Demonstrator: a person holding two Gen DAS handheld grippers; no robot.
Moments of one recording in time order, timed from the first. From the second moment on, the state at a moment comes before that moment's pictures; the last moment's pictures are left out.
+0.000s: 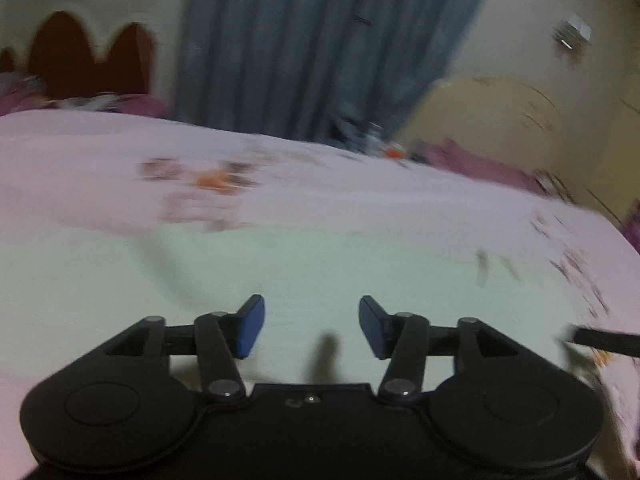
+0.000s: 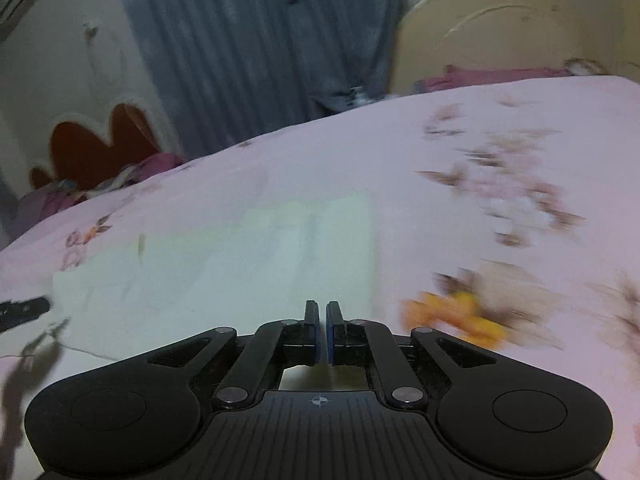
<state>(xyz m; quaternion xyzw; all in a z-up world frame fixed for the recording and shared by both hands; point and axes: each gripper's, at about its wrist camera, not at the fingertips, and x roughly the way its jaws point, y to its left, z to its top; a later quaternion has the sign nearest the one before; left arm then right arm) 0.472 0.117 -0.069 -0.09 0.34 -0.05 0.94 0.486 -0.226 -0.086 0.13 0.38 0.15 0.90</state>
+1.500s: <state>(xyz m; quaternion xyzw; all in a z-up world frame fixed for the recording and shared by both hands) 0.442 0.093 -0.088 -0.03 0.34 -0.08 0.93 0.452 -0.238 -0.080 0.09 0.40 0.08 0.91</state>
